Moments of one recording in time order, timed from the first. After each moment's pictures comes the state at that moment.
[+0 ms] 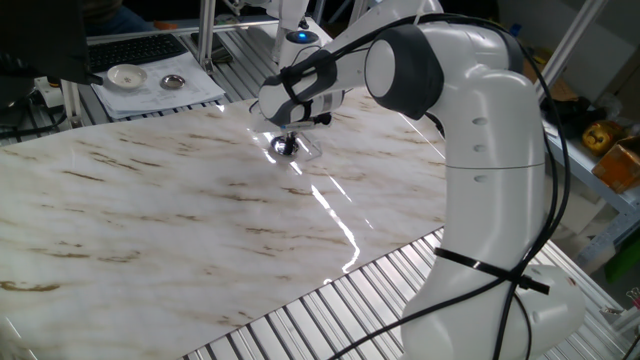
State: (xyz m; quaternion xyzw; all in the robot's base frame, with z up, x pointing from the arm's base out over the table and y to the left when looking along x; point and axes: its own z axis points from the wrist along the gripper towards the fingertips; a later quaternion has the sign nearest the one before) arm 0.650 -0.149 0.056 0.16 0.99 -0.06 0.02
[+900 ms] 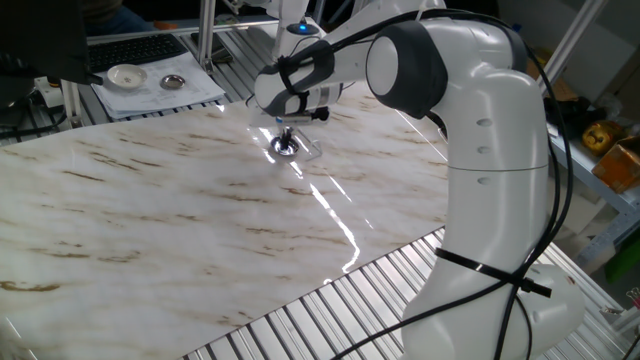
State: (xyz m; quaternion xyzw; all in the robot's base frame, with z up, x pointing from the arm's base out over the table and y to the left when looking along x) arm 0.649 -0.131 0.072 0.16 0.99 -0.04 0.01
